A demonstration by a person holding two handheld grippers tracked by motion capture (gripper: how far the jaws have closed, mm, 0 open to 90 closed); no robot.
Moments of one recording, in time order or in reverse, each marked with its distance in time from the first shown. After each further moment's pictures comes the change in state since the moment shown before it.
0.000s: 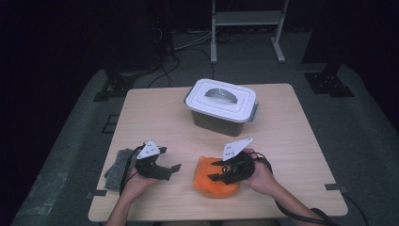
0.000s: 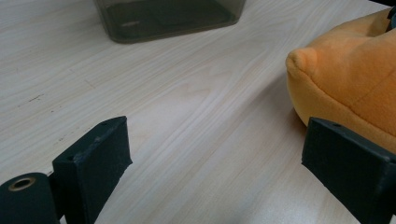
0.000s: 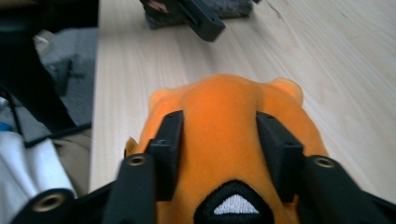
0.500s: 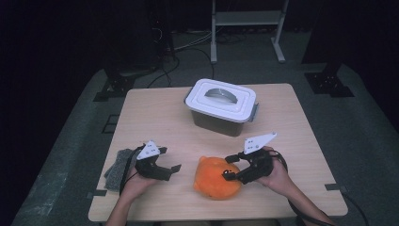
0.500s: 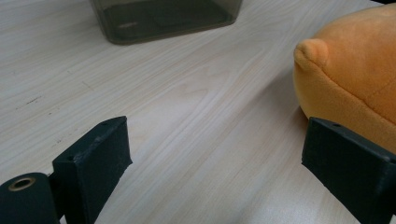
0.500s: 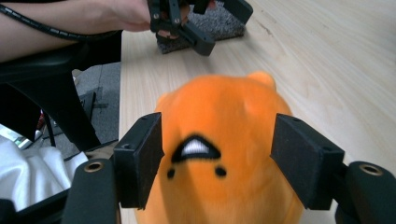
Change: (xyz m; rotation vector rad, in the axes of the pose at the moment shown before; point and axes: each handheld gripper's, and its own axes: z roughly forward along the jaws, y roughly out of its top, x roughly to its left) left arm 0.000 -0.001 0.000 -0.003 -0.005 0.015; right arm -0.014 -0.024 -0.043 -0.117 0.058 0.083
